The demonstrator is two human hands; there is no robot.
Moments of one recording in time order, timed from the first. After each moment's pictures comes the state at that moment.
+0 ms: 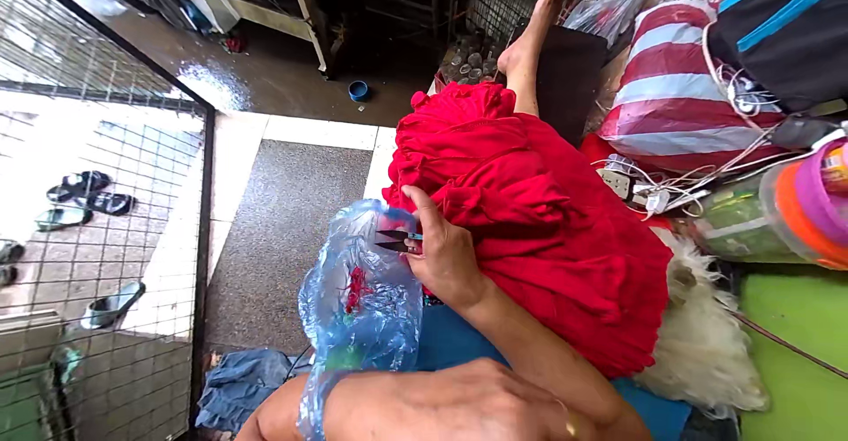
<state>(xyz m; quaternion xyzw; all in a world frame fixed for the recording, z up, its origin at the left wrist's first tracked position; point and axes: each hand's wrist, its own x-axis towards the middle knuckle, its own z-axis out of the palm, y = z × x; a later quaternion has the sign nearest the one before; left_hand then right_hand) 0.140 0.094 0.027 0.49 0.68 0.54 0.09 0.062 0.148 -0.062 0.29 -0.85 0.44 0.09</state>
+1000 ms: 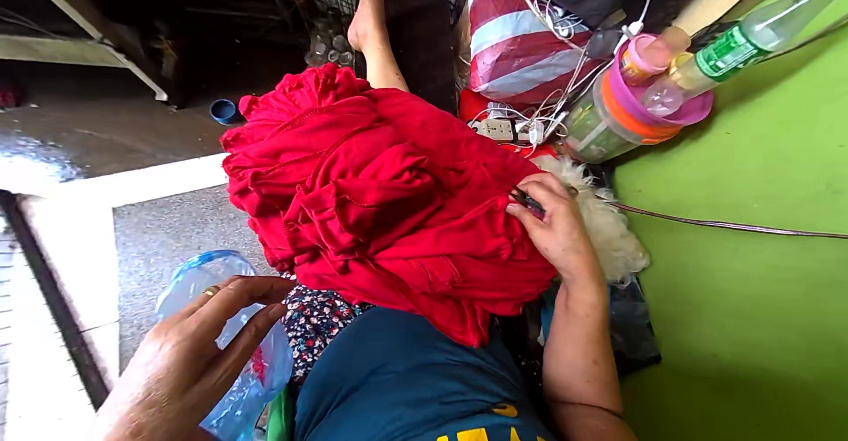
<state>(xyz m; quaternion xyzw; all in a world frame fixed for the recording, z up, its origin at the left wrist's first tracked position) 0.116 -0.025 -0.028 0.21 0.90 0.39 0.03 0.076 0.392 -0.045 0.02 -0.94 0.34 0.07</state>
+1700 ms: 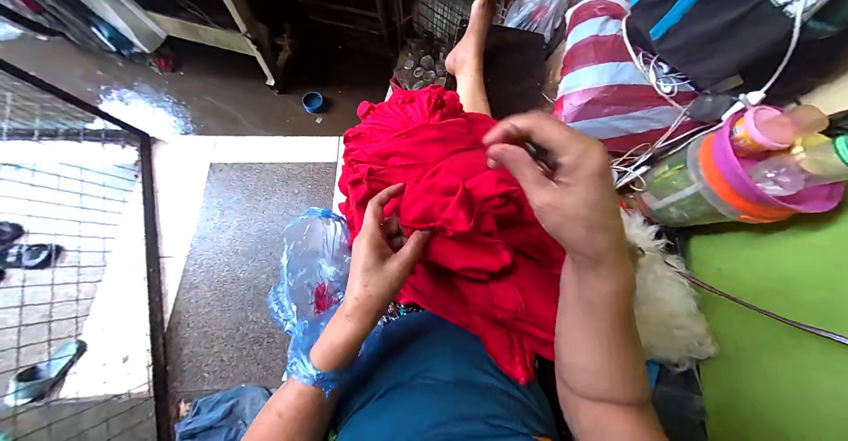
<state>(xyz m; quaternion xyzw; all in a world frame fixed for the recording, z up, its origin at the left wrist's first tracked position) 0.074 0.070 -0.055 -0.05 0.75 0.66 -0.04 -0.014 0.265 0.026 0.31 -0.82 0.46 0.13</state>
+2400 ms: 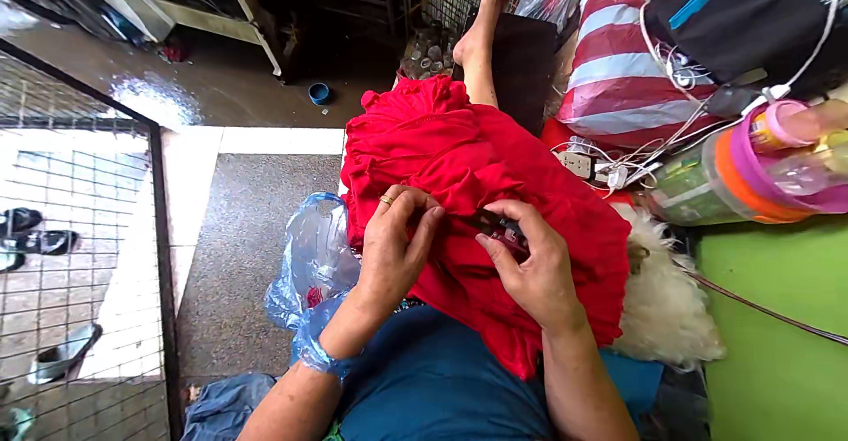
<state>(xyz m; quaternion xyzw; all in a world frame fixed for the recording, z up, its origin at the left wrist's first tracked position) 0.062 0.079 -0.054 0.10 0.84 0.51 -0.19 0.058 0.271 -0.043 0.22 -0.85 0.45 0.15</state>
